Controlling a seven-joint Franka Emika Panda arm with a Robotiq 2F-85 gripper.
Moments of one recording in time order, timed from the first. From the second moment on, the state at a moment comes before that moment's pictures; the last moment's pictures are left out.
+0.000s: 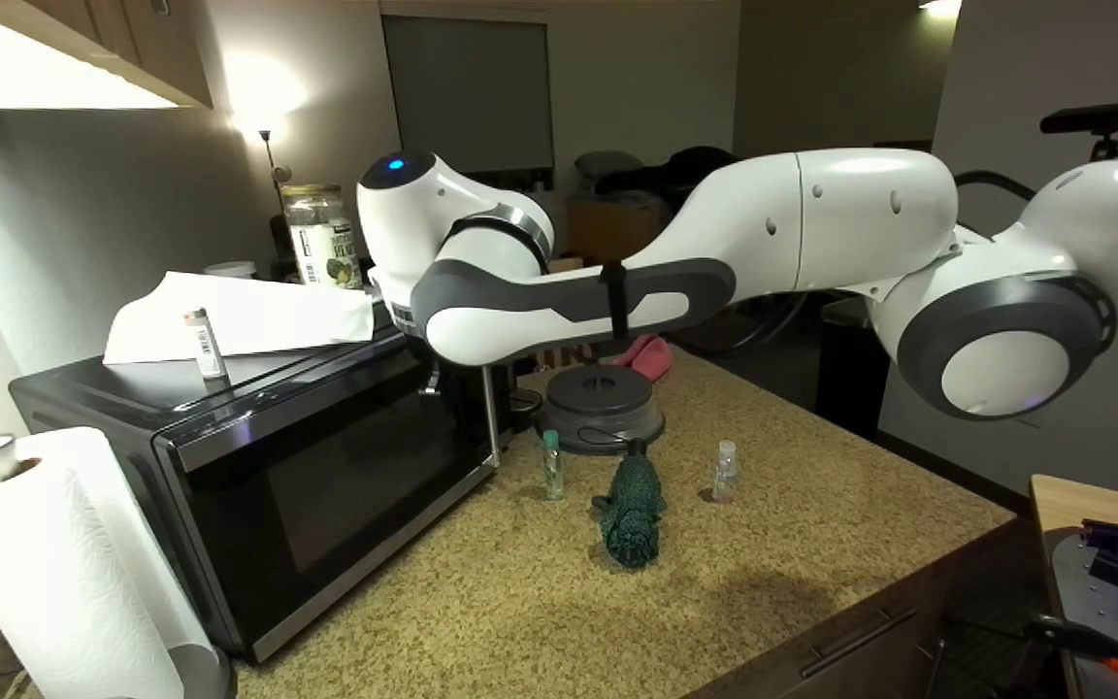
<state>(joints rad) 0.40 1.29 -0.19 -0.36 -0.29 1.82 -0.11</state>
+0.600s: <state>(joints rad) 0.40 1.30 -0.21 -0.36 -0.30 1.87 -0.11</state>
